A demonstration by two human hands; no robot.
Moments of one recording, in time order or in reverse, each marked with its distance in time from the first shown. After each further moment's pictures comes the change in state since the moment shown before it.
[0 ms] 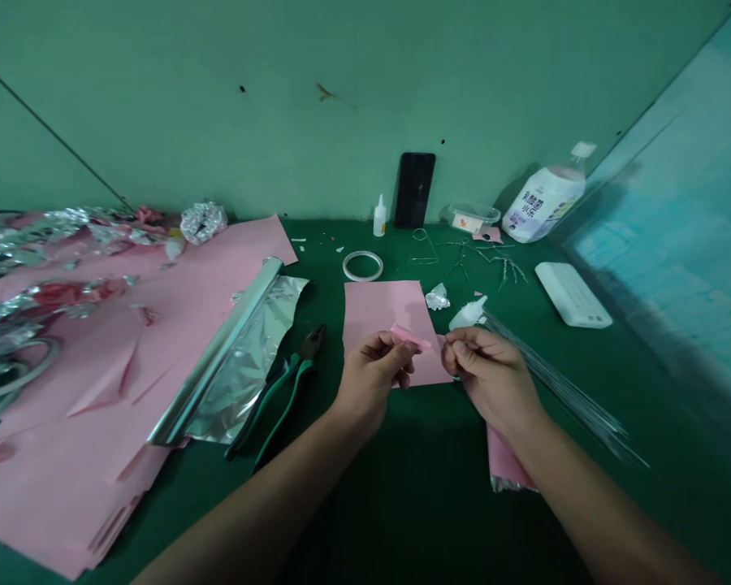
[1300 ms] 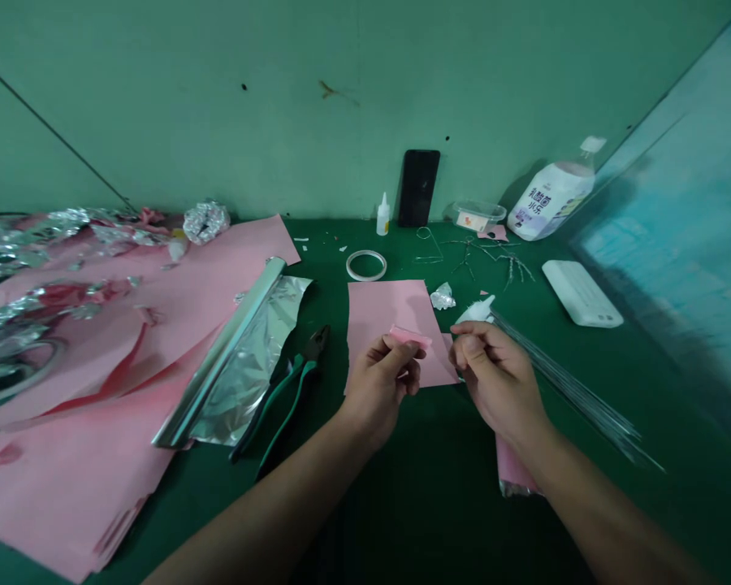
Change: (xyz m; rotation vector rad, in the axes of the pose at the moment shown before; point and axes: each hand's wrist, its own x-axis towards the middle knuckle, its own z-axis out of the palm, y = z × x) left_hand -0.005 0.003 0.009 -0.196 0.071 -0.091; right_hand -0.005 0.012 0.002 -0.114 0.065 -0.089
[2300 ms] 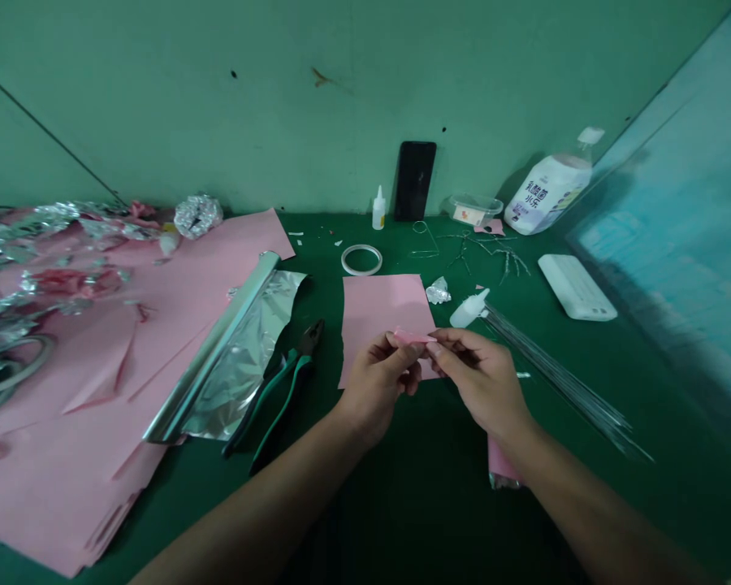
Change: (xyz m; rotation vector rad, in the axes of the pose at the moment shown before) left_hand -0.002 -0.003 0.000 0.144 -0.106 0.010; right_hand -0.005 -0.014 0.011 -0.229 -0.039 0.059
